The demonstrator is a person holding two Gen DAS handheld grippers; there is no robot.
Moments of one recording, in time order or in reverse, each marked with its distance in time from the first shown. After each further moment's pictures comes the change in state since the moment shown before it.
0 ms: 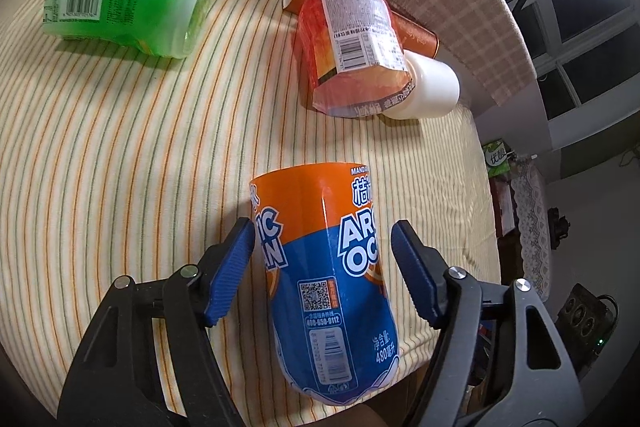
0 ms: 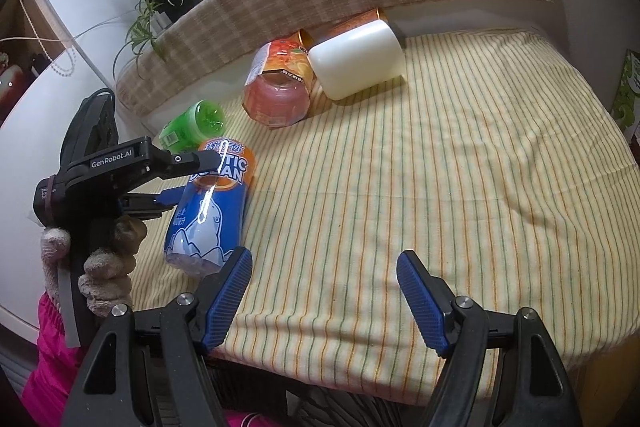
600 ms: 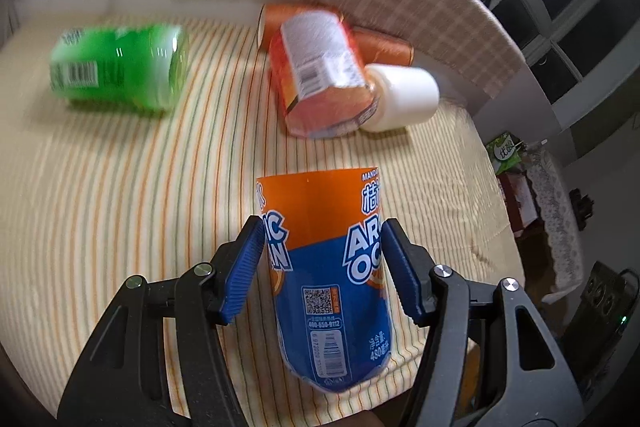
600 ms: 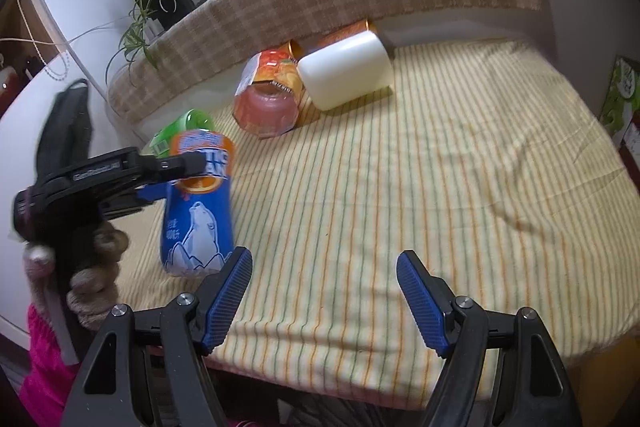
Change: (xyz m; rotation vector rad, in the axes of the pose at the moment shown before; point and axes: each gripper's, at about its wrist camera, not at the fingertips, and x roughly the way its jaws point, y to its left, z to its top) left arm -0.023 -0.036 -0.012 0.160 -0.130 0.089; right arm -0.004 0.000 0.002 -0.007 -0.045 -0.054
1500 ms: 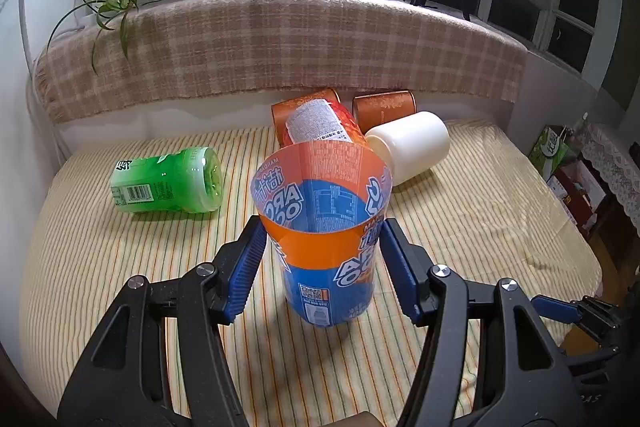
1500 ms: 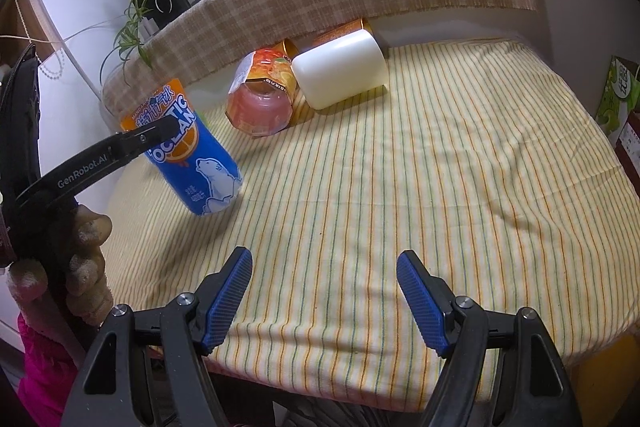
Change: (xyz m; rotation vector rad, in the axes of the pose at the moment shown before) left arm -0.023 -0.044 -0.010 0.262 -0.270 0.259; right arm 0.004 -0.002 -0.001 0.004 0.002 -0.008
